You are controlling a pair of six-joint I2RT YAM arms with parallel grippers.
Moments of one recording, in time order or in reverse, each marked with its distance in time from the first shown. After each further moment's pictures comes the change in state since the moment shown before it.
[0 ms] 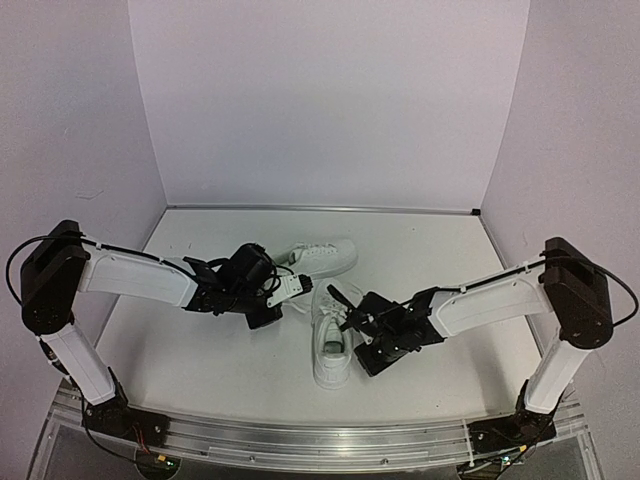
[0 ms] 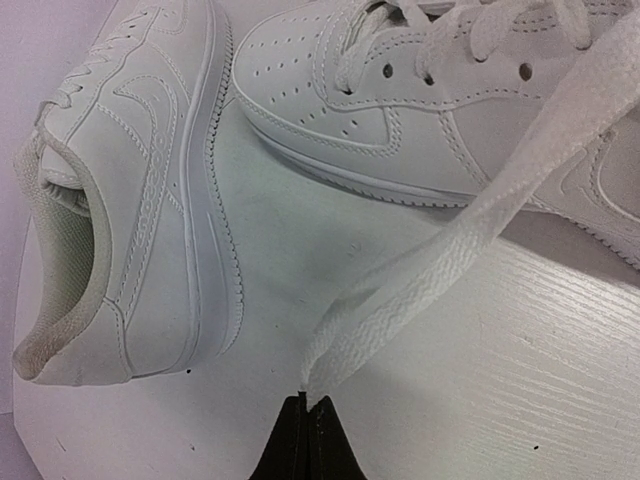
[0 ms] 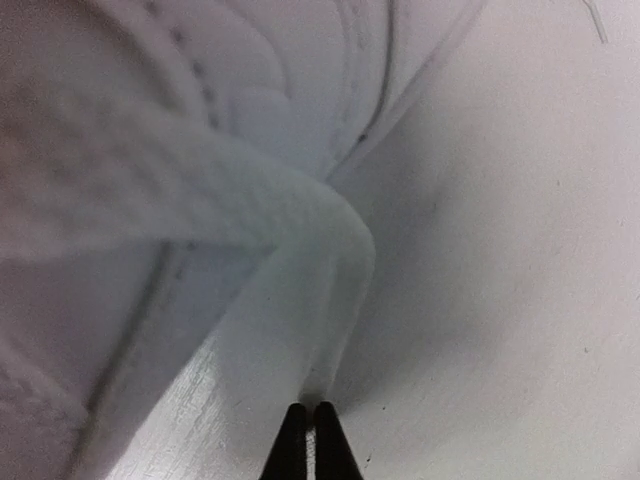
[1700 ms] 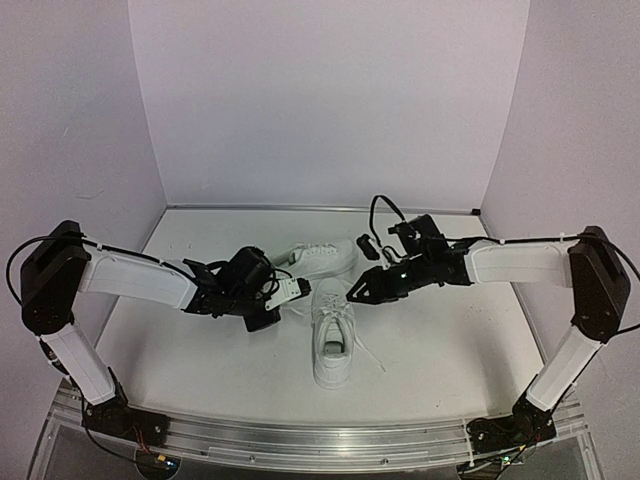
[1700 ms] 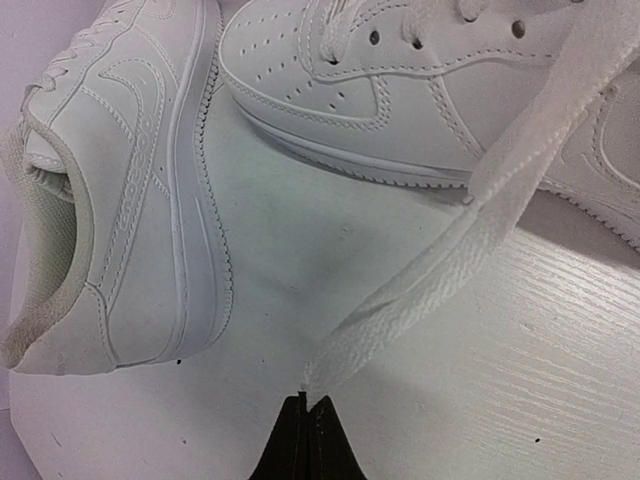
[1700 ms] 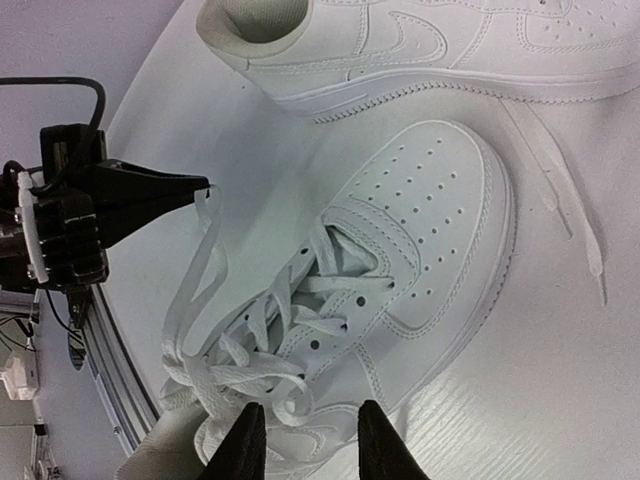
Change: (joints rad) left arm 0.000 0.000 -0.019 0.001 -0.002 0.001; right arm -0.387 -0.091 0.107 0.227 -0.661 -0.077
